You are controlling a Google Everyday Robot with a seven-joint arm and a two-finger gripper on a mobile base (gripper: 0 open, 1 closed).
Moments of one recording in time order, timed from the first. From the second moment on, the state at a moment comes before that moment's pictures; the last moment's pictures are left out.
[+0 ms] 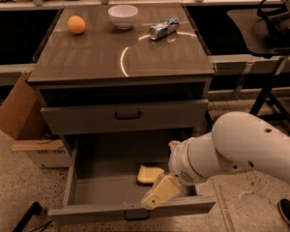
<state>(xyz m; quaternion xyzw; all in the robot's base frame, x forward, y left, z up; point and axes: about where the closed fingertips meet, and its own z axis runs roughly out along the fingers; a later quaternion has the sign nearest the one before) 0.394 -0.041 0.718 -0.49 0.82 0.20 0.24</state>
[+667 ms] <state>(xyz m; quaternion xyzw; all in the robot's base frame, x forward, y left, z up) 0.441 -0.028 0.627 -0.50 0.81 0.20 0.24</state>
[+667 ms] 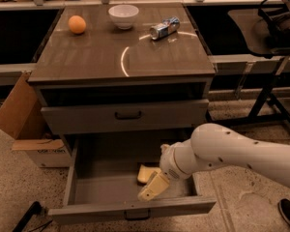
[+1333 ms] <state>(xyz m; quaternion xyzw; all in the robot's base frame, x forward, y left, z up) 0.462 -0.021 0.567 -0.51 0.80 0.21 0.23</state>
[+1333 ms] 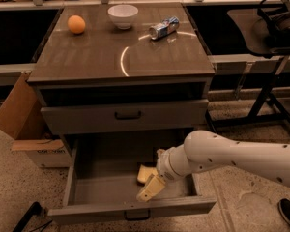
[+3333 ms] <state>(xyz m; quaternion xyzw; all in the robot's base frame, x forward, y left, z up) 0.551 -0.039 0.450 -0.59 0.74 0.17 0.27</state>
